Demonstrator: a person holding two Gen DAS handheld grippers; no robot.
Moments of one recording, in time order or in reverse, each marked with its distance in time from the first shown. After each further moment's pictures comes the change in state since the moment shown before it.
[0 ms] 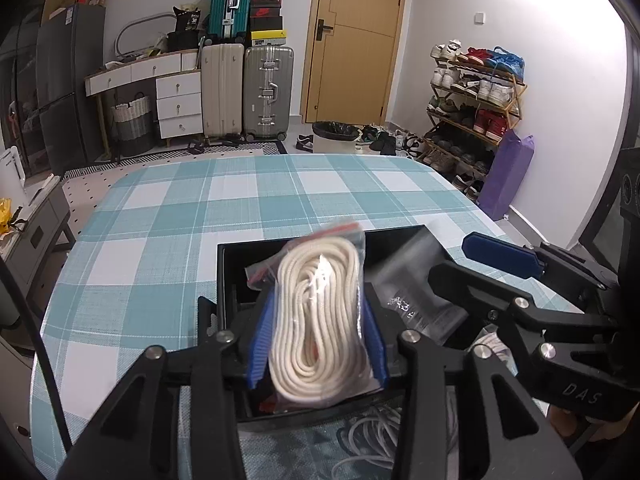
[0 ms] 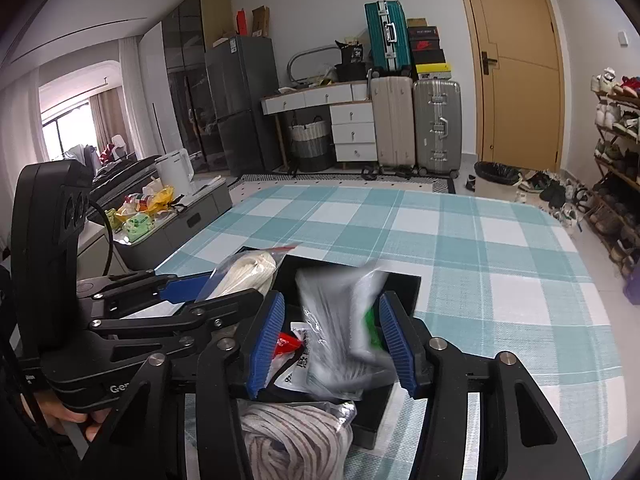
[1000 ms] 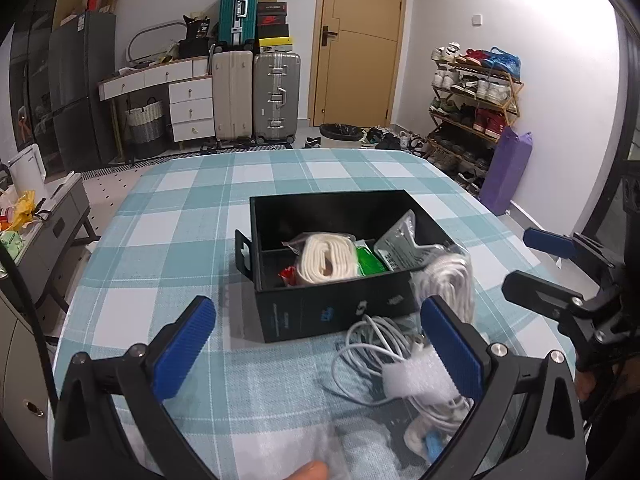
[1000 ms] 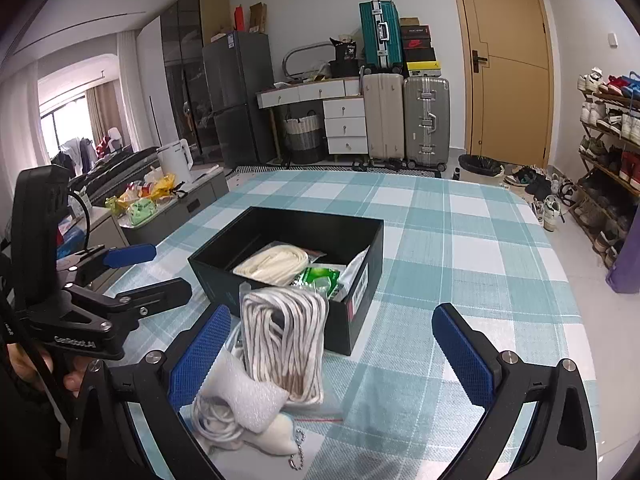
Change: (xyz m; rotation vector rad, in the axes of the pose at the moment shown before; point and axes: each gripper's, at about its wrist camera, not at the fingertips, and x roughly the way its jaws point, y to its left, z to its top) left arm -0.067 -0.007 -0.049 0.016 -0.017 0.039; right arm -0.077 -0.005 -0.048 -0.008 0.026 -0.034
